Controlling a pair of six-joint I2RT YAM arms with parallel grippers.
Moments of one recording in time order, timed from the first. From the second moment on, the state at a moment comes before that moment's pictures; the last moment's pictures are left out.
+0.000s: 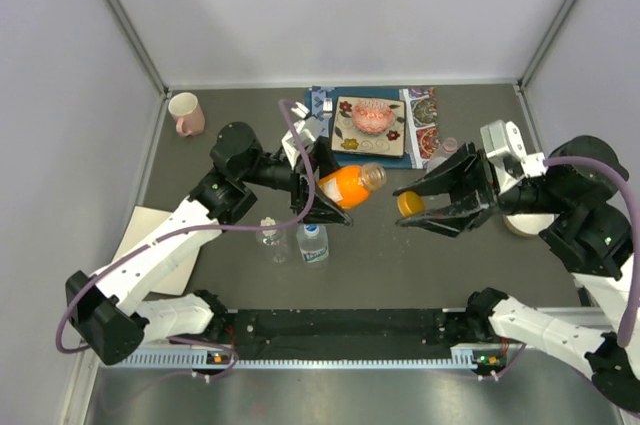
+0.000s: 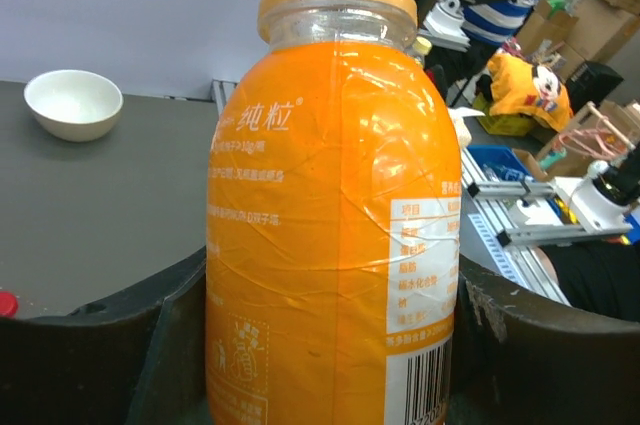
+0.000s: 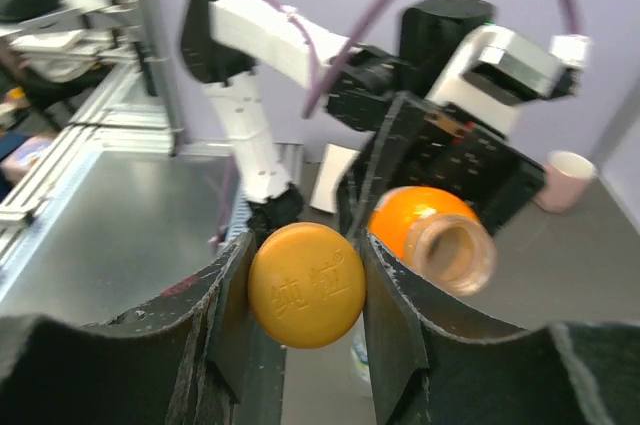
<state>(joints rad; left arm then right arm) -0.68 1.17 1.09 0.27 1.19 -0.52 0.71 0.84 1.41 -0.41 -0.94 0.06</state>
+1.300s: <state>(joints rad) -0.68 0.71 0.92 -0.01 0.36 -0.18 0.77 1.38 0.66 -0.23 0.20 0.51</state>
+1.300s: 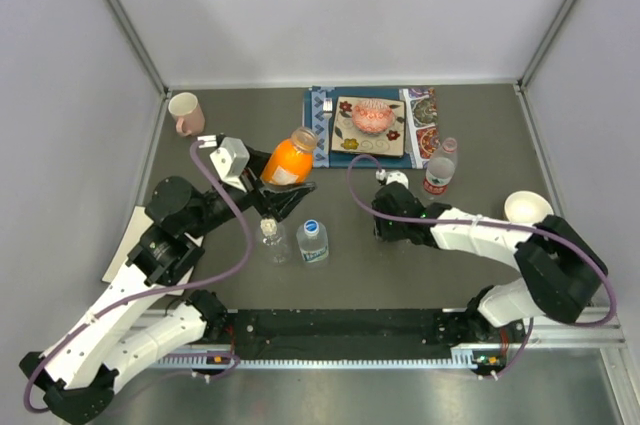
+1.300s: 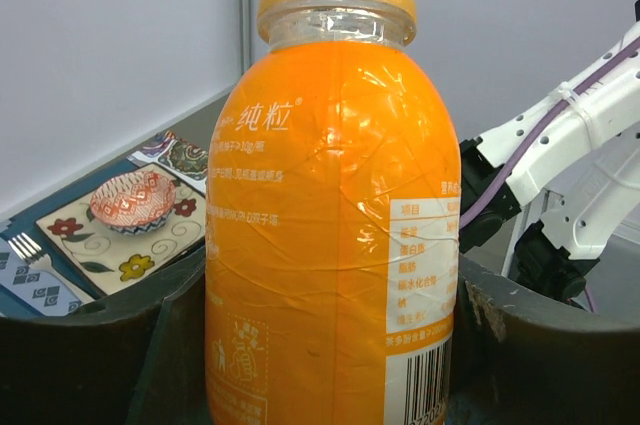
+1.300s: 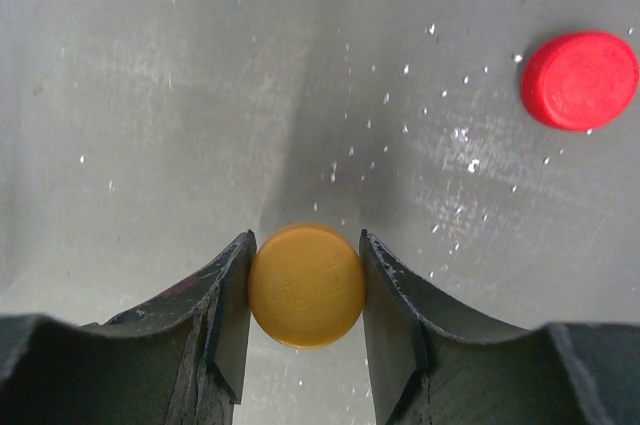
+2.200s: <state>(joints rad) -0.68 0.68 0.87 -0.03 0.31 -0.16 0.76 1.62 0.87 -0.23 0.22 0.51</state>
